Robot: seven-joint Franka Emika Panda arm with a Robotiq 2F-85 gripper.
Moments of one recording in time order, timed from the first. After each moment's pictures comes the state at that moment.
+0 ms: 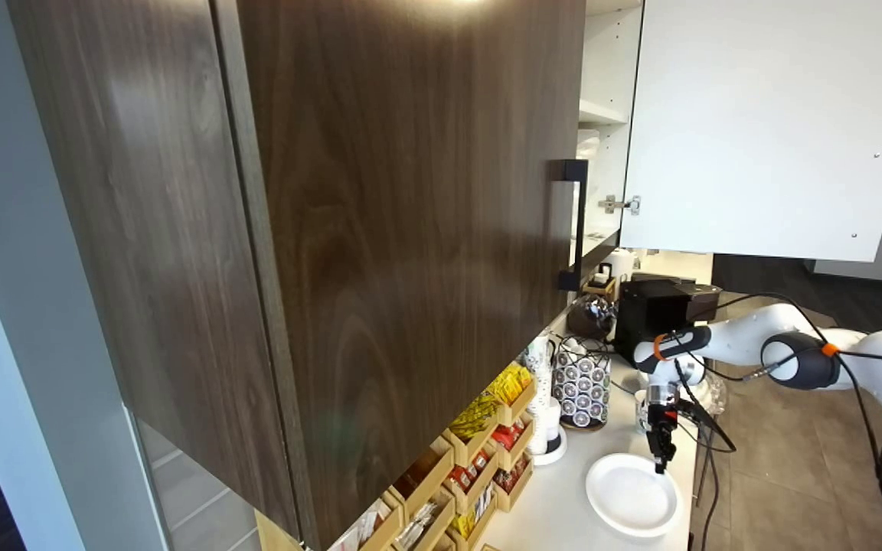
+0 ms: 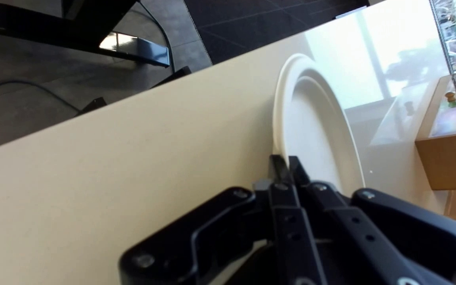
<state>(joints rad) -0.44 1.07 0.07 -1.24 0.34 1.55 -0.62</state>
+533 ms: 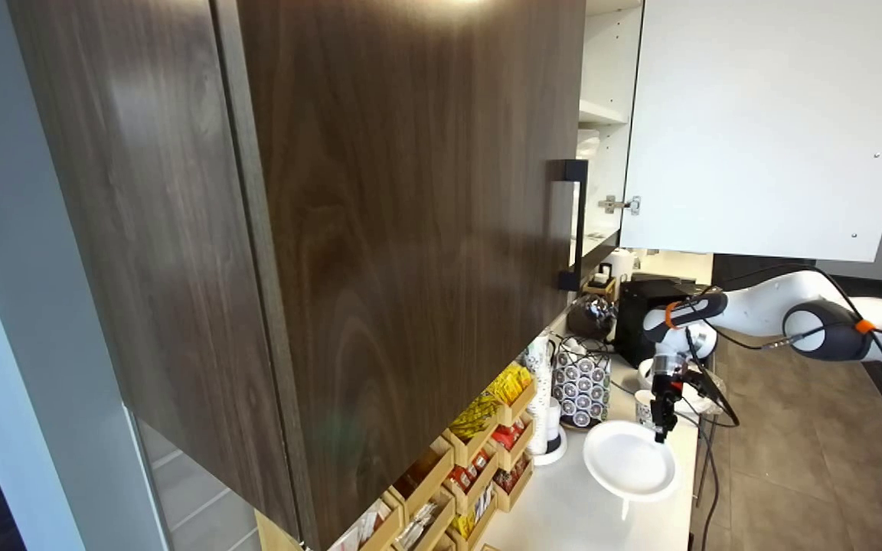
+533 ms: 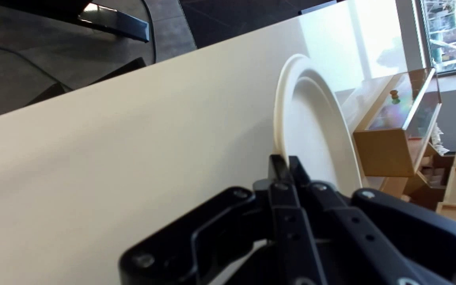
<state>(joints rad) -0.46 0.83 0.07 -1.41 0.41 1.54 -0.67</state>
